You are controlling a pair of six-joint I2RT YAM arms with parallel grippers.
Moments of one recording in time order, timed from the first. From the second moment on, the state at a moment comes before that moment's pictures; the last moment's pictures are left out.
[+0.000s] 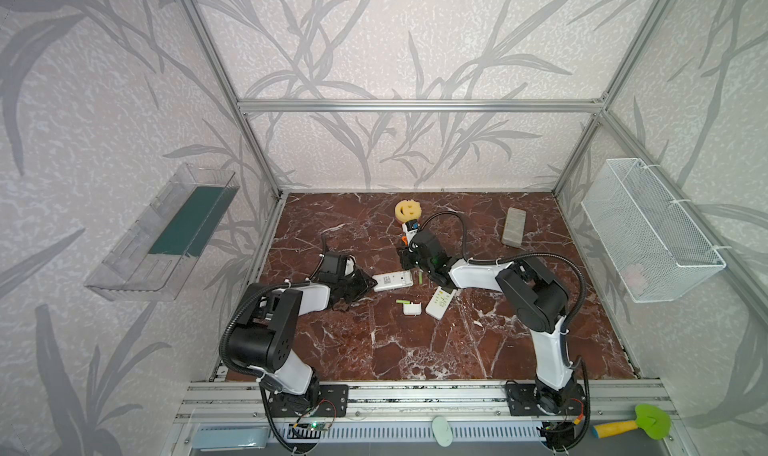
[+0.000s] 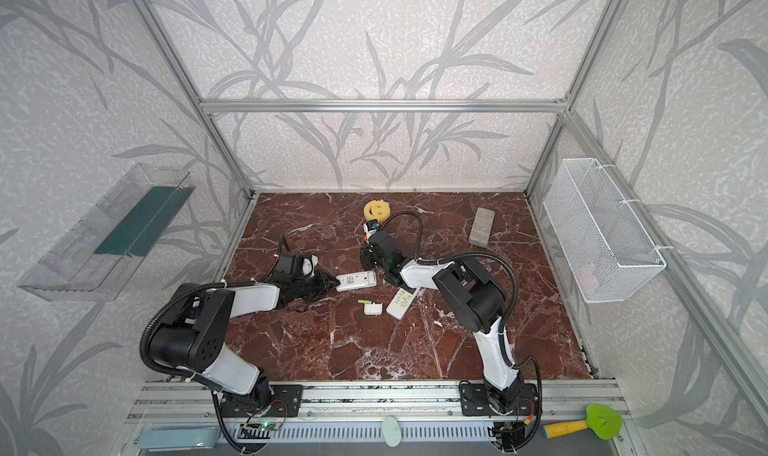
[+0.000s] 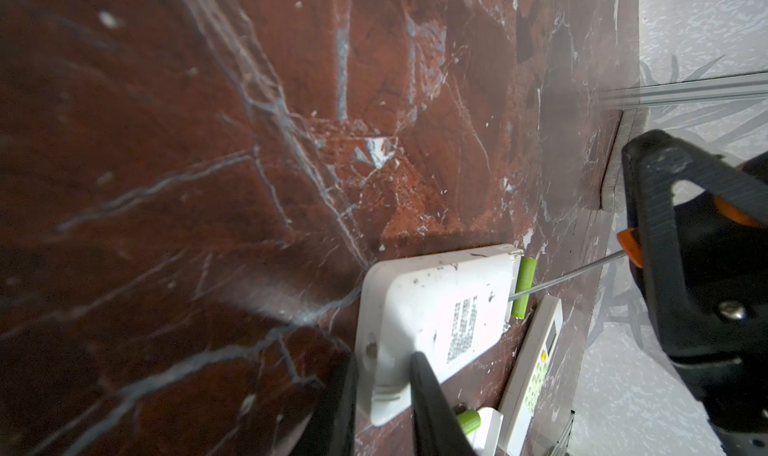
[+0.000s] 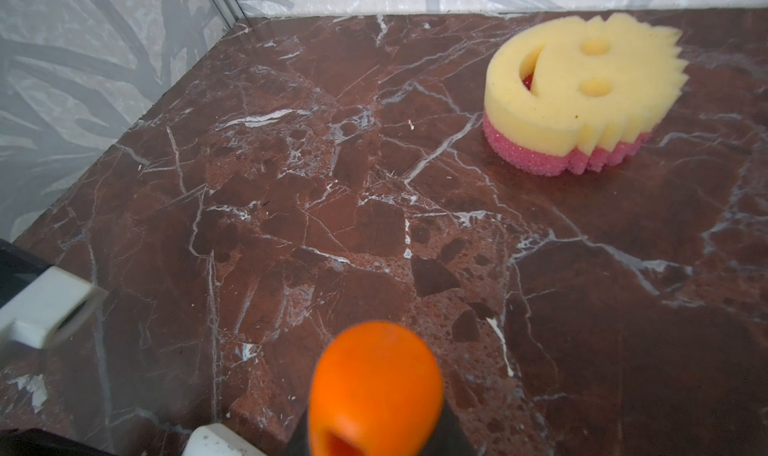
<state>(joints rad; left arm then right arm) -0.19 1.60 0.57 0.11 0.48 -0.78 0.74 2.06 1.22 0.32 0.06 0.33</state>
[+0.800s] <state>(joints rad) -0.20 1.56 0.63 -0.08 0.44 -0.71 0.68 1.88 1.21 0.24 0.10 0.34</state>
